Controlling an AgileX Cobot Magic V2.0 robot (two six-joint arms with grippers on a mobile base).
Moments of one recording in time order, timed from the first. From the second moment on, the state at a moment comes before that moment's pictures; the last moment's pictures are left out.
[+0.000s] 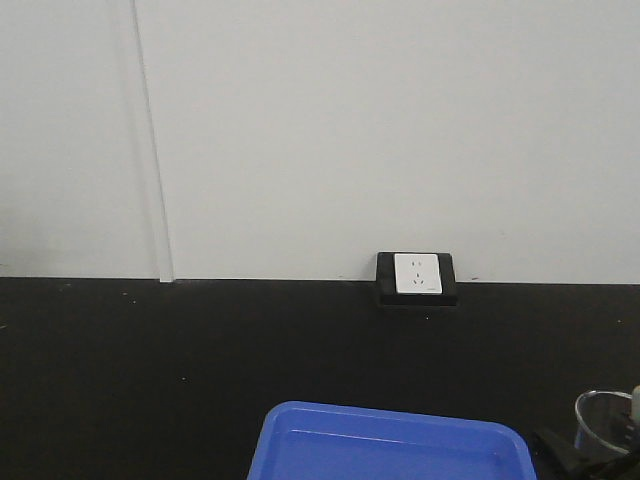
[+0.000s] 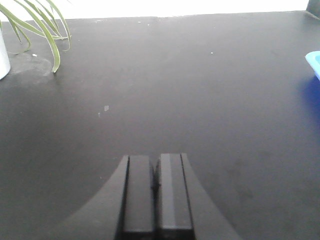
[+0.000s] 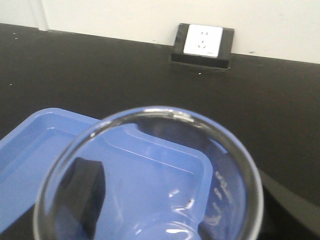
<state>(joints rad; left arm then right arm) 0.01 -0.01 0.03 0.03 0.36 -0.01 0.28 0.89 -0.49 -0.75 0.06 0.75</state>
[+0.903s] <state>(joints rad) 0.01 -0.01 0.03 0.03 0.36 -0.01 0.28 0.87 -0.49 -0.75 0.08 0.75</state>
